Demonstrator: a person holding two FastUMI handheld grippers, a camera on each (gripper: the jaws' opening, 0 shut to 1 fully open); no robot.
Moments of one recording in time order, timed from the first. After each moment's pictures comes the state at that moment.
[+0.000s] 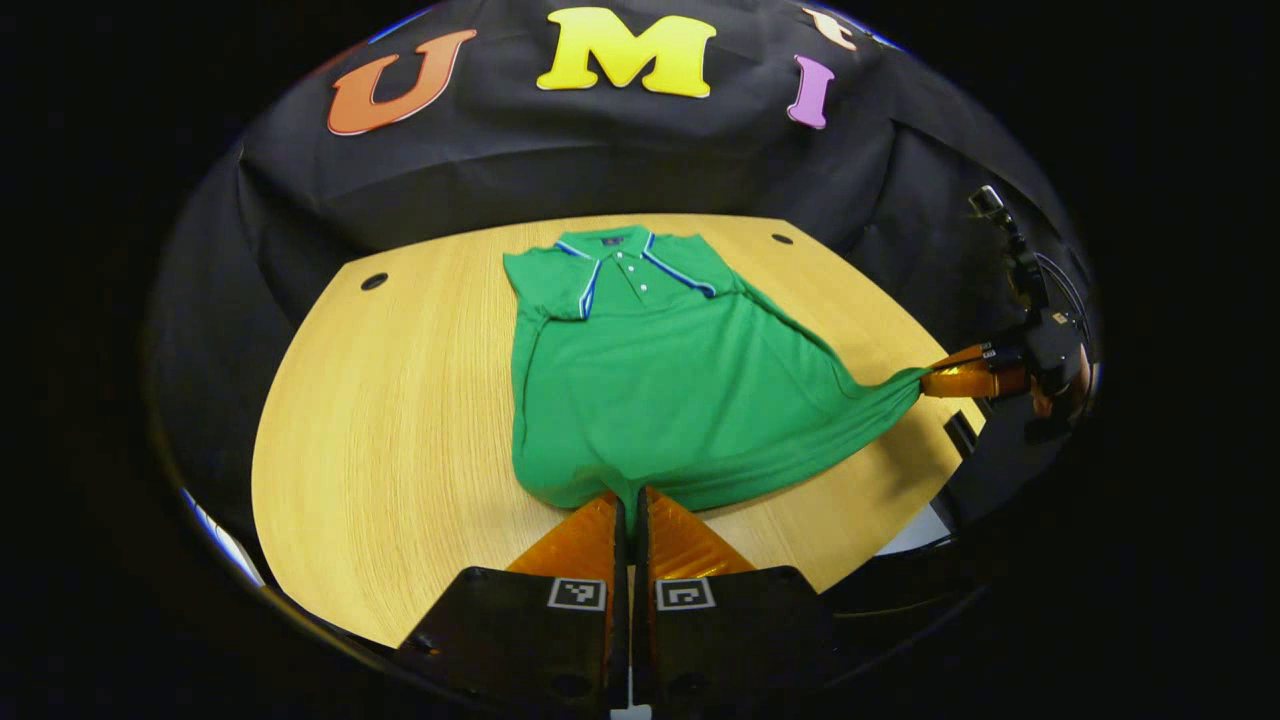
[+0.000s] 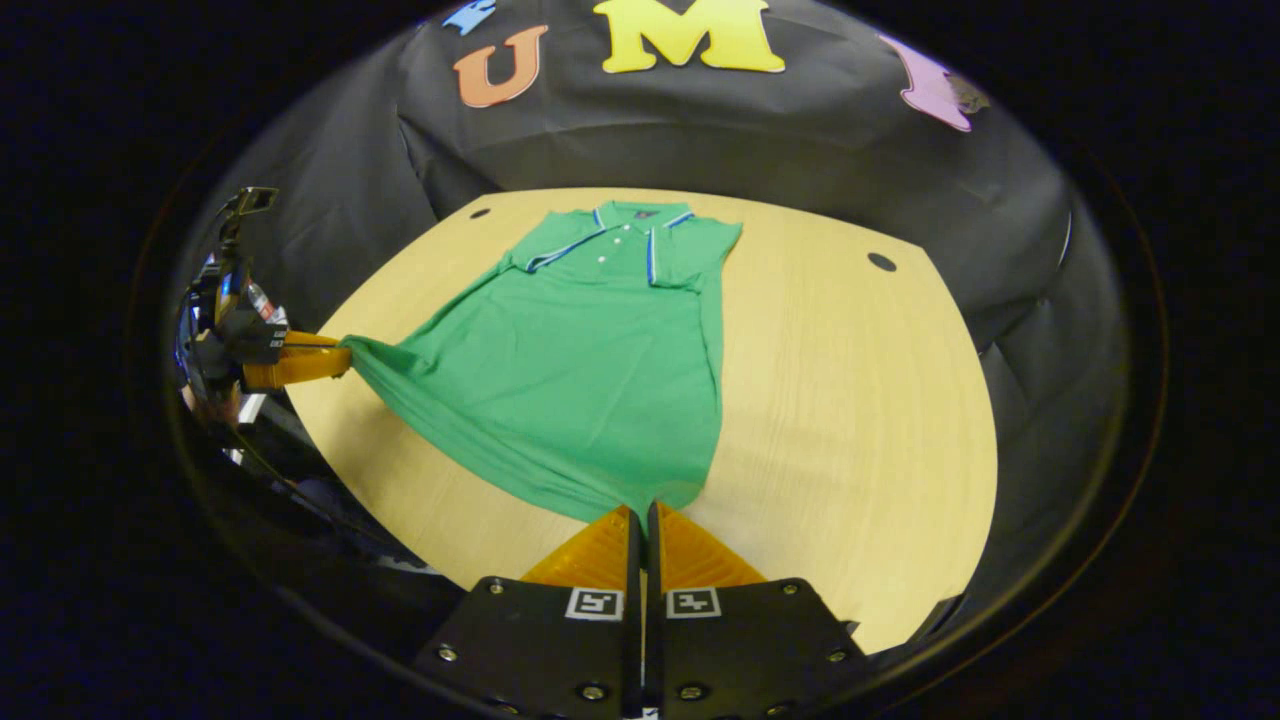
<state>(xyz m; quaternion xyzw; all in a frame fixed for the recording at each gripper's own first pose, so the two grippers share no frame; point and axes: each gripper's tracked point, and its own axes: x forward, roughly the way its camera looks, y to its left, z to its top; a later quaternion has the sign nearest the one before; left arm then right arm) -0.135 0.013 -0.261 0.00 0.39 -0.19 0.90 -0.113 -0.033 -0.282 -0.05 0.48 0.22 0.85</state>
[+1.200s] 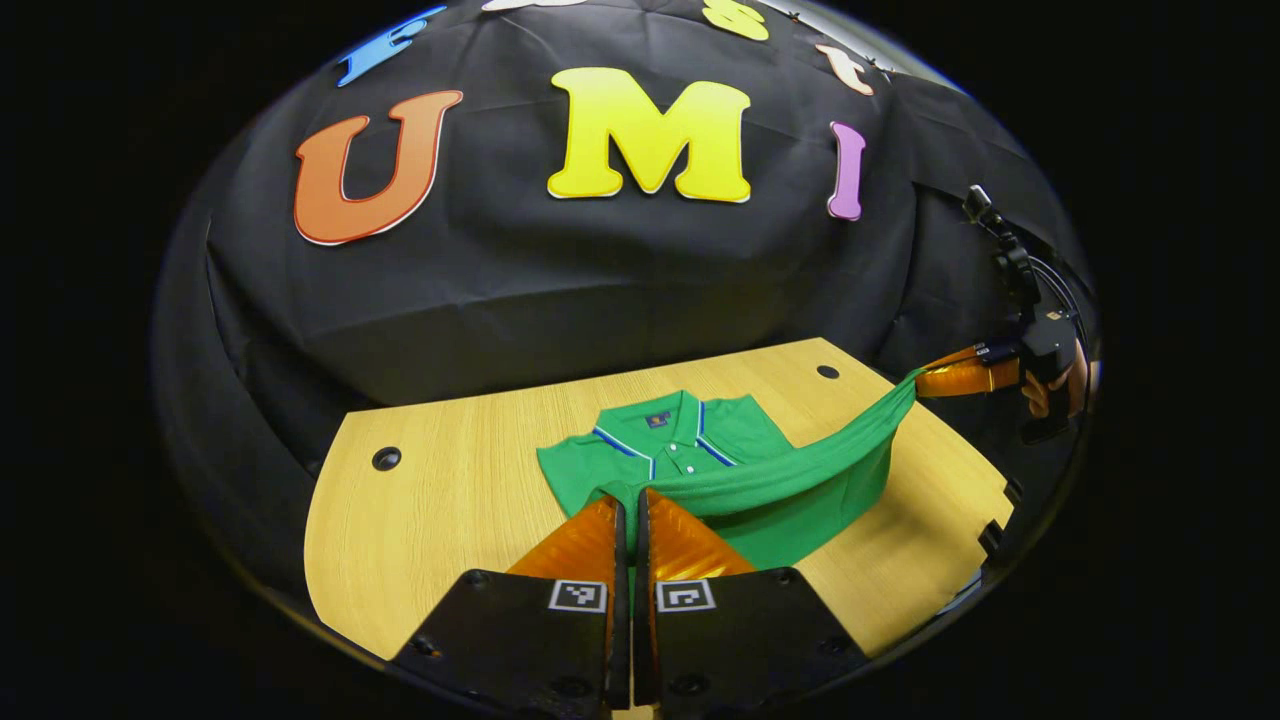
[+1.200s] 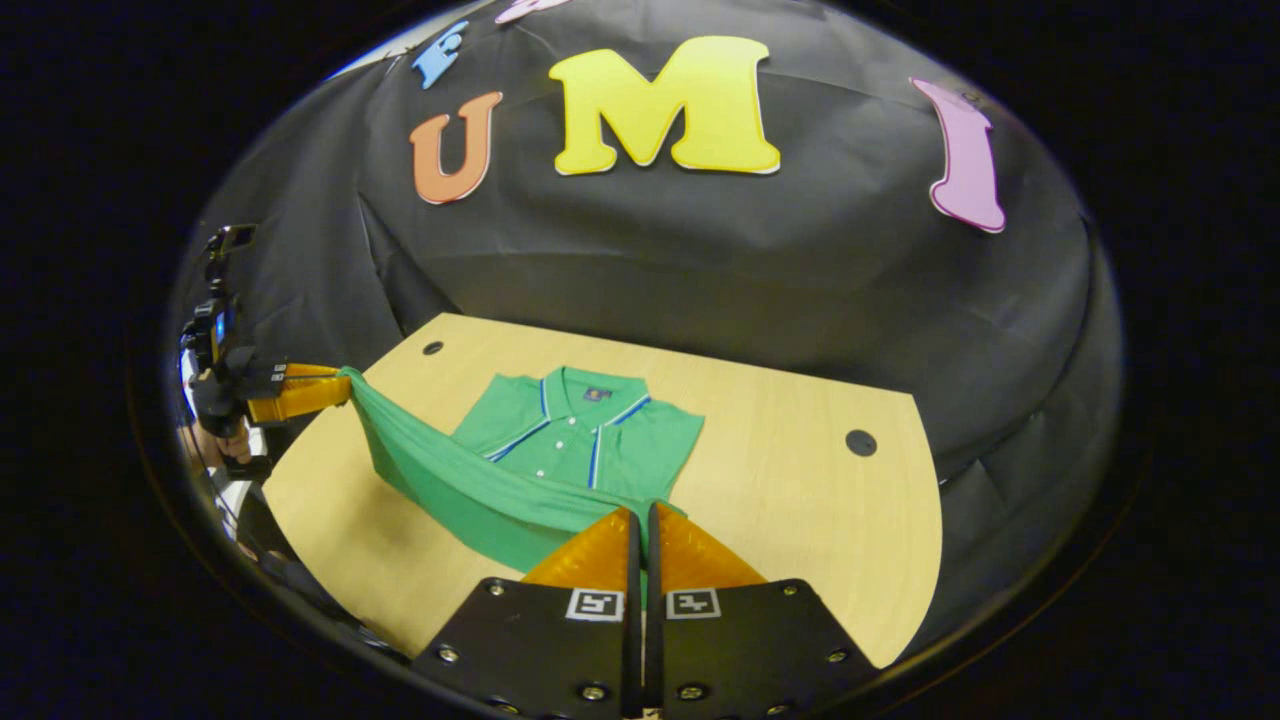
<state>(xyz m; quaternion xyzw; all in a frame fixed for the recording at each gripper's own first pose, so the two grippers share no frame) 0.086 0.031 -0.177 0.00 0.26 -0.18 0.95 0.128 0.007 -0.185 -0.03 0.36 0.21 0.91</state>
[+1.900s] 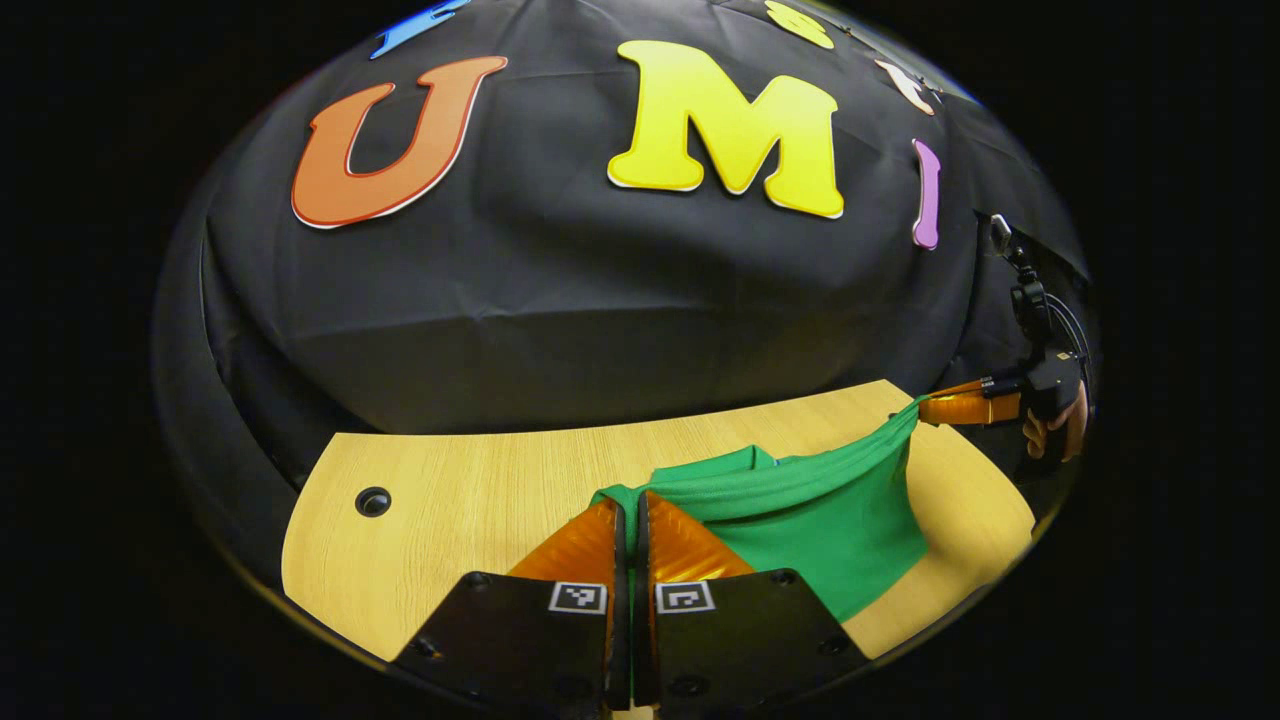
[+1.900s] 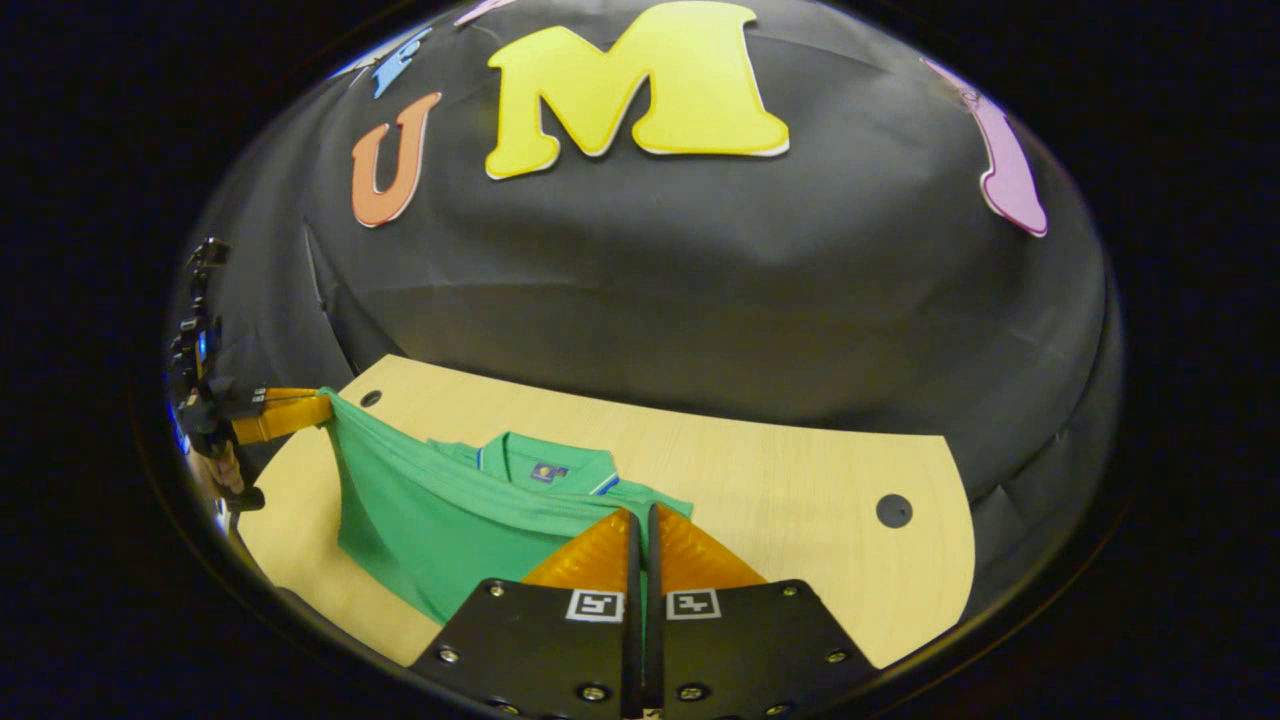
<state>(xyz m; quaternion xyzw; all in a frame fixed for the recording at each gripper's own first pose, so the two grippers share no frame) 0.220 0.046 -0.227 -0.01 0.24 -0.13 0.96 0.271 0.049 -0.246 -0.01 0.33 0.18 0.92</state>
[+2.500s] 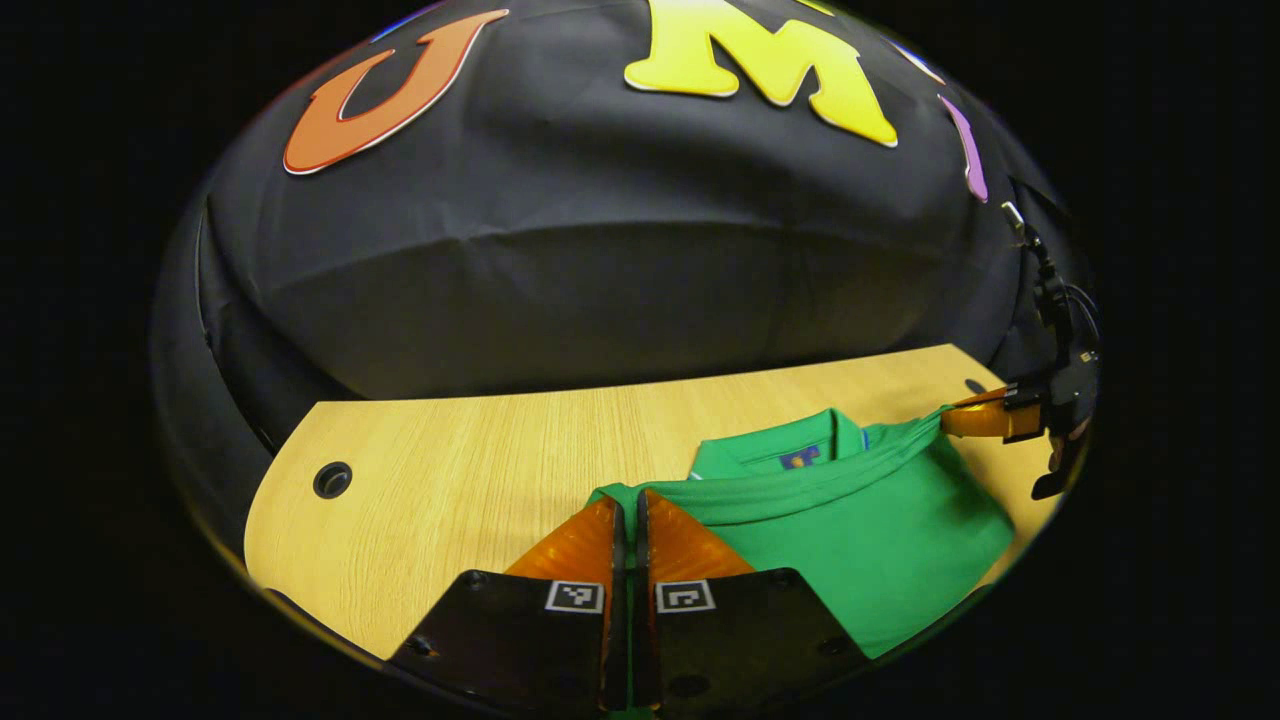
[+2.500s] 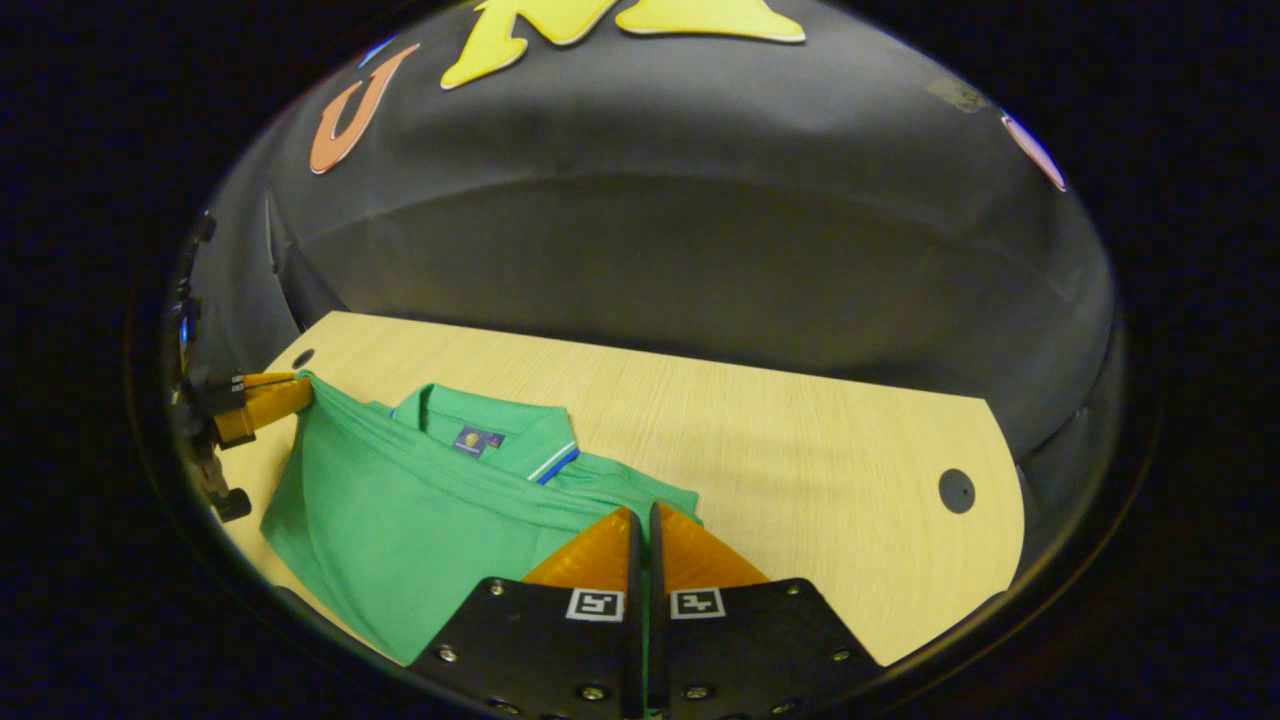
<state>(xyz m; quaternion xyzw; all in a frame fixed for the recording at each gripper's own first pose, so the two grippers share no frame) 0.270 0.039 -0.331 0.02 0.28 -0.07 0.96 0.314 0.065 -0.357 -0.04 0.39 0.15 0.91</state>
